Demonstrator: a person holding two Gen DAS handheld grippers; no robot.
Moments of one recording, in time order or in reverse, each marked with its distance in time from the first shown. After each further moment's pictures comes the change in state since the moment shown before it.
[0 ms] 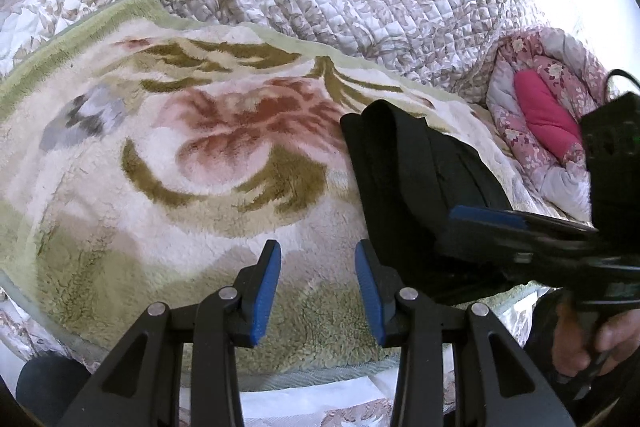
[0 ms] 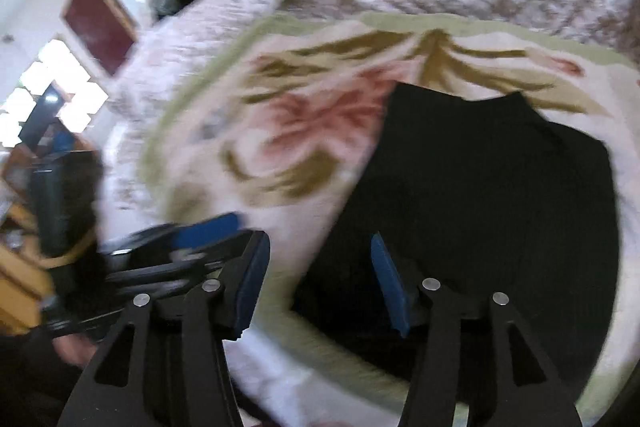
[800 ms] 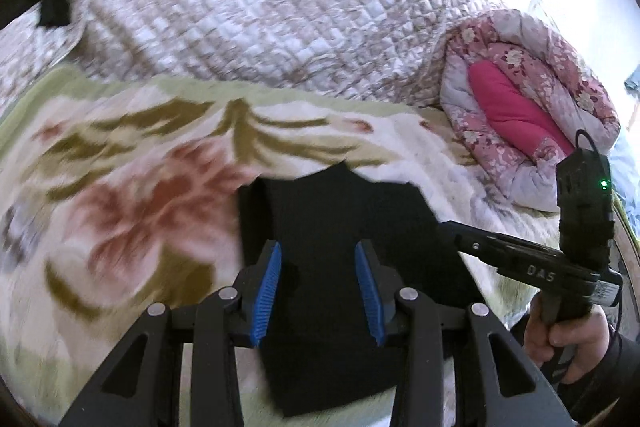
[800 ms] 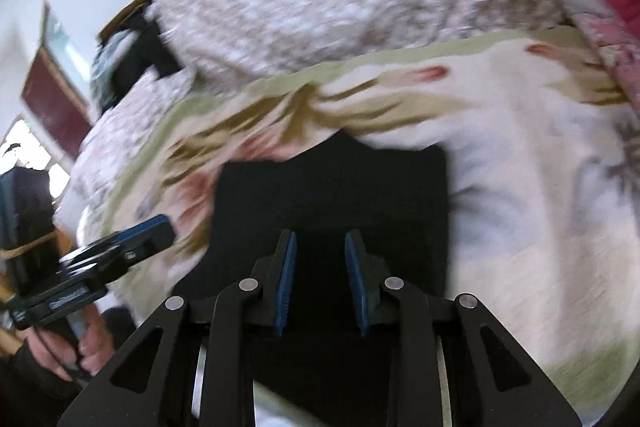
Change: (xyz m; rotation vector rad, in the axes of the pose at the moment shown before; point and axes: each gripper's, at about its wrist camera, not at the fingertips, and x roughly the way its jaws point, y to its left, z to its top) left arm 0.028 -0.089 0.062 0.161 -0.030 -0.094; right arm -0.058 -0.125 -0.002 0.226 -0.193 -0.237
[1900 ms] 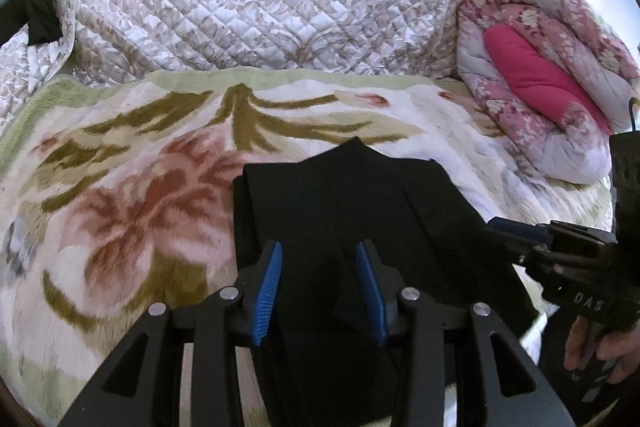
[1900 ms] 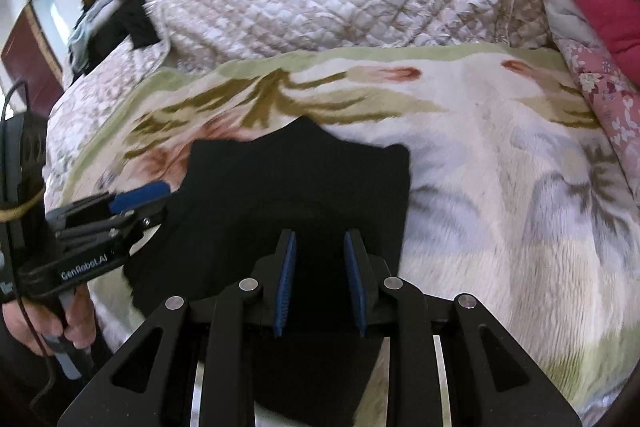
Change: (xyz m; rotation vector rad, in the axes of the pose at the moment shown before) left arm 0.019 -0.013 -0.016 0.068 0.055 0.111; right arm -0.012 0.023 -0.029 -0.142 0.043 -0.117
